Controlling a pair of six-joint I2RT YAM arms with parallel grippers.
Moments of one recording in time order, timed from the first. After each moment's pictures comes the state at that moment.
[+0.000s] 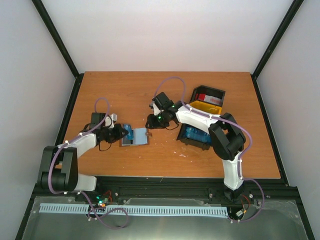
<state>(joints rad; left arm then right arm) -0.05 1.35 0.58 -0.17 0.59 -0.53 0.73 1.98 1.48 -0.53 -0.38 0.50</state>
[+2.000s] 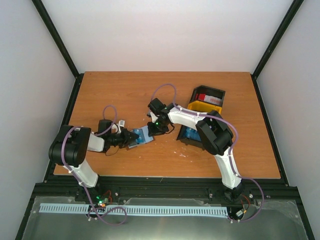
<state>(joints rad) -0.11 1.68 0.39 0.51 0.87 -0.85 0.77 2.17 1.59 -0.68 -0.36 0.41</state>
